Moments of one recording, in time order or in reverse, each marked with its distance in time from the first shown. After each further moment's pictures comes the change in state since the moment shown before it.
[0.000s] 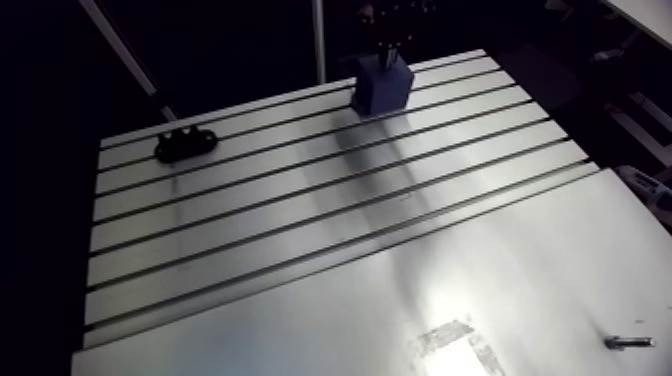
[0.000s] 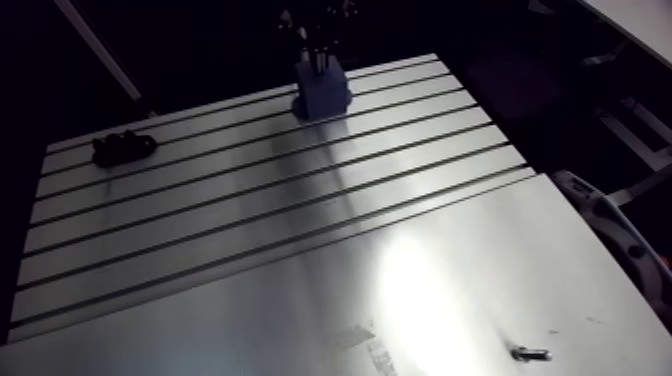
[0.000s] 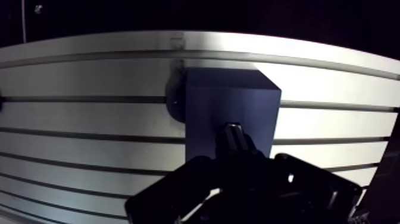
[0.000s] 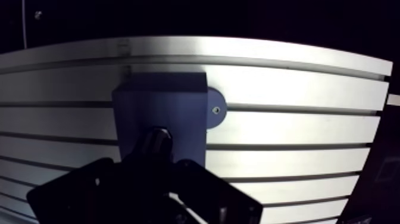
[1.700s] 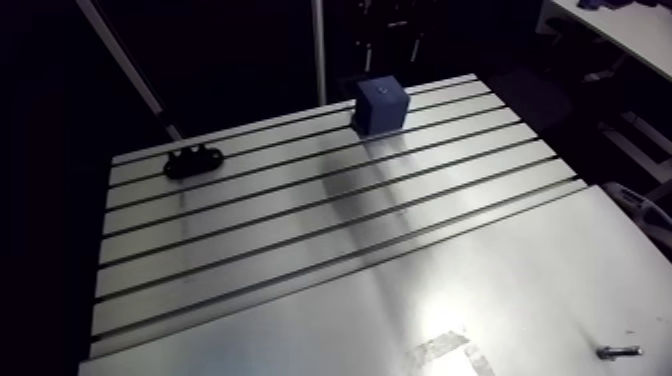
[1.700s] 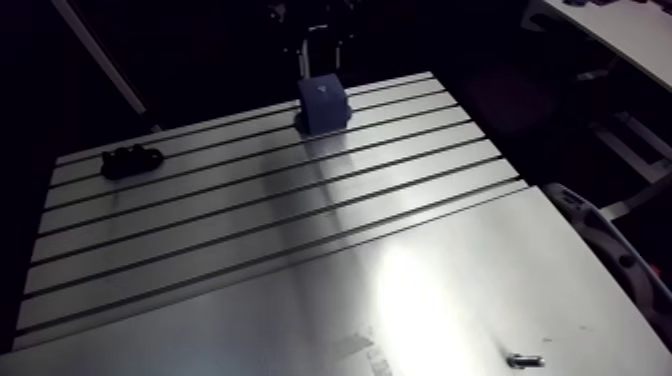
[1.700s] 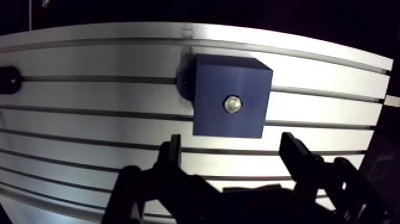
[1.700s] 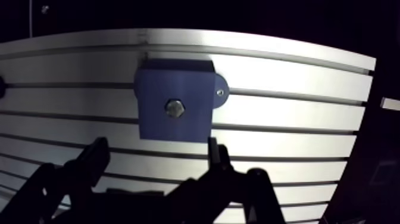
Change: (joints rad) arm 0.001 -0.068 -0.025 0.091 0.006 -0.030
